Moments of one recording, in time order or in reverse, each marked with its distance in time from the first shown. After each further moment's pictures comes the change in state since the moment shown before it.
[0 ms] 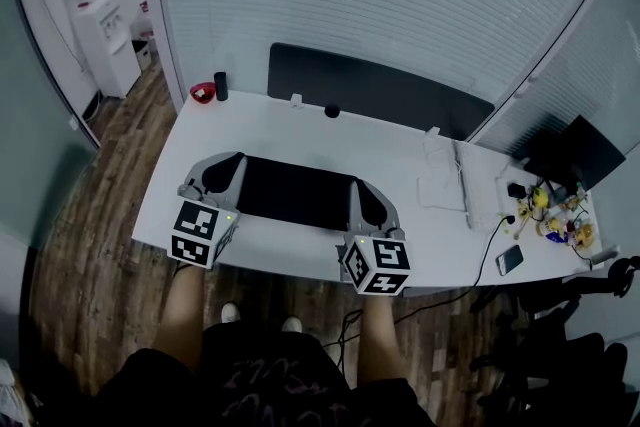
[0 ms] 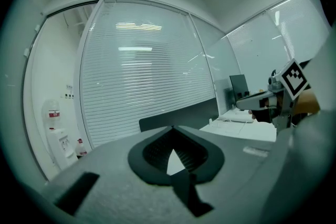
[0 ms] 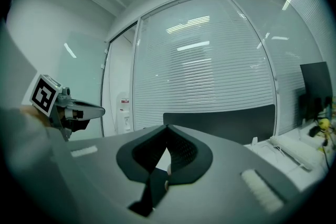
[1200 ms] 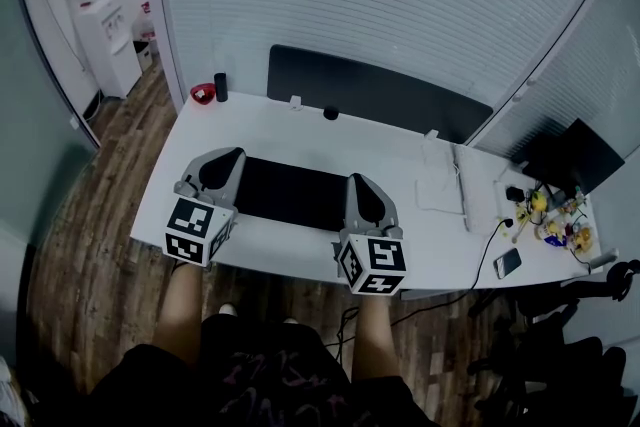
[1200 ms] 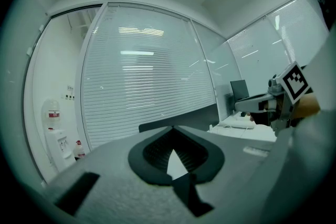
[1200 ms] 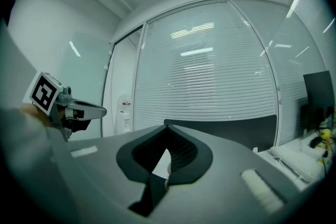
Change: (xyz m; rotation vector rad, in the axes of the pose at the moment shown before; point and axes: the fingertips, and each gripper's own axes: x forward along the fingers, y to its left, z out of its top) left arm -0.003 -0.003 0.019 -0.019 -0.062 -0.002; right arm -0.001 0.006 0.023 -0.057 -0.052 0.008
